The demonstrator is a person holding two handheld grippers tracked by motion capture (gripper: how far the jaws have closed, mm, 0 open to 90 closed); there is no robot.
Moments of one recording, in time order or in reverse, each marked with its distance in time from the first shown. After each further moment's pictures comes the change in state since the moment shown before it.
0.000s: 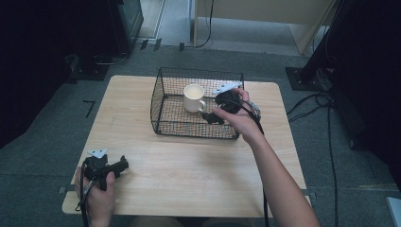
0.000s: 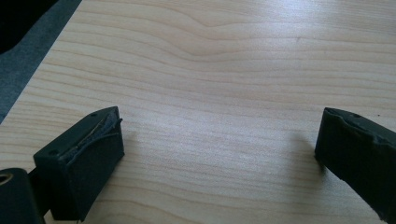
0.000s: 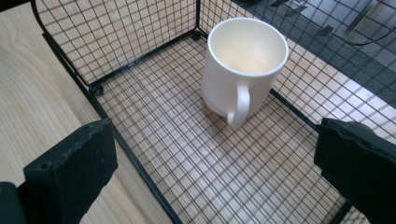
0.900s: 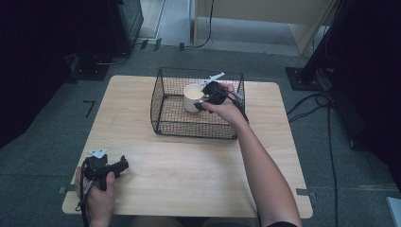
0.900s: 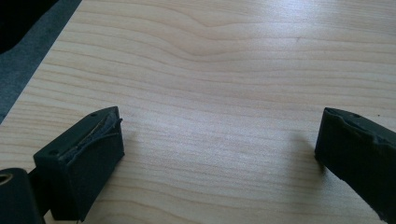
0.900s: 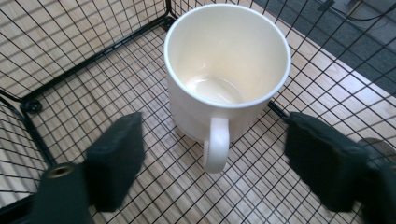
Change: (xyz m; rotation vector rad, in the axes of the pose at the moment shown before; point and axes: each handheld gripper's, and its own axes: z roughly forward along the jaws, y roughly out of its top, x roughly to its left) left arm 0.000 0.000 0.000 0.000 0.000 0.000; right arm -0.025 0.024 0.075 0.100 -0.030 0.021
